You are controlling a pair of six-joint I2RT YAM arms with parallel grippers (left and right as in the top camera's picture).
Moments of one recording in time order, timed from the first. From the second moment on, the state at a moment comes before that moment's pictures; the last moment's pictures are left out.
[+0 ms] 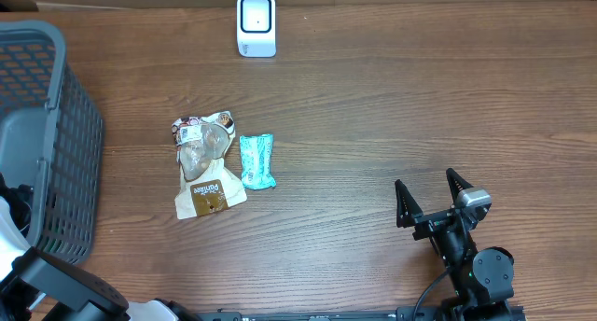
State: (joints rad) left arm 0.88 1.63 1.25 -1.03 -0.18 -0.51; right arm 0.20 0.01 0.02 -0.03 -0.07 0.18
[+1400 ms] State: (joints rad) left arm 0.72 1.63 1.31 -0.96 -0.14 -0.33; right arm 0.20 0.01 0.02 -0.03 -0.07 0.18
